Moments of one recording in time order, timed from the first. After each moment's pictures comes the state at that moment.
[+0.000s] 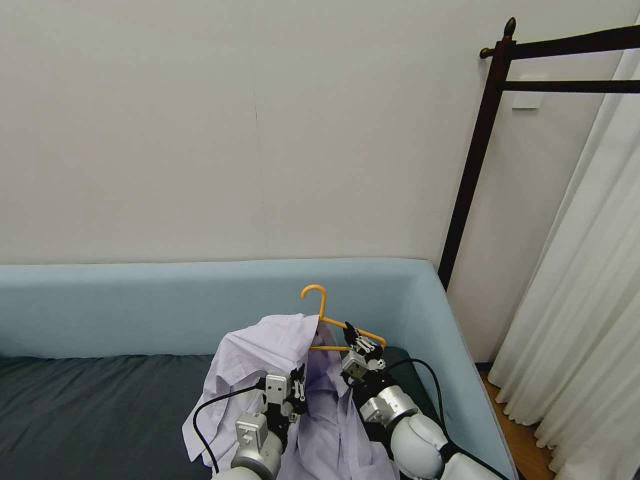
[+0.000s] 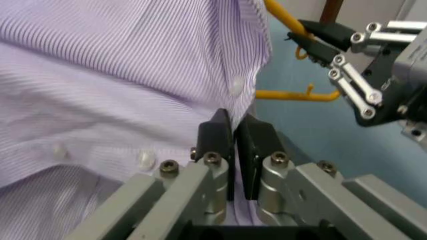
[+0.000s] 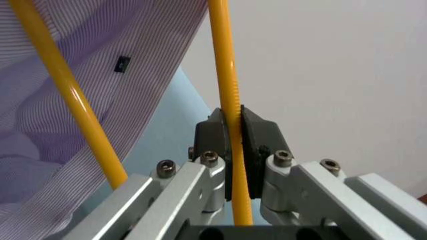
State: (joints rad) left arm 1.05 -1.00 0.12 -1.96 -0.58 0.15 -0.44; right arm -0.78 1.11 -0.18 1.49 -0.44 -0.02 0.33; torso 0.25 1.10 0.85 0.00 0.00
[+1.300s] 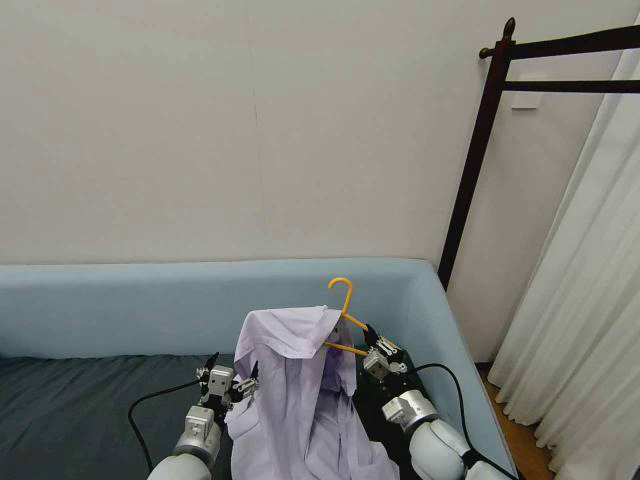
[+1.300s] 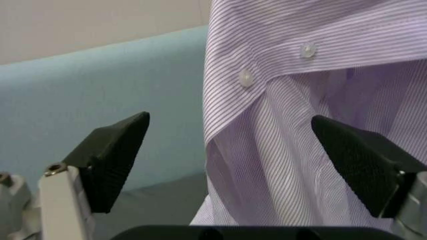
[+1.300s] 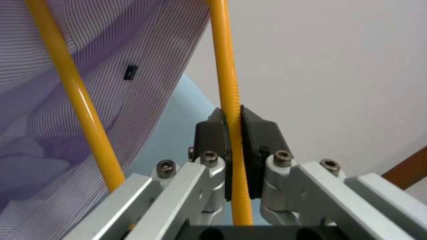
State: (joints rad) left arm 1.03 -0.93 0.00 -1.71 -0.45 -0.01 -0.43; right arm -0.82 1.07 -0.13 1.53 -0.32 0.00 0.34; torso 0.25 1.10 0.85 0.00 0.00
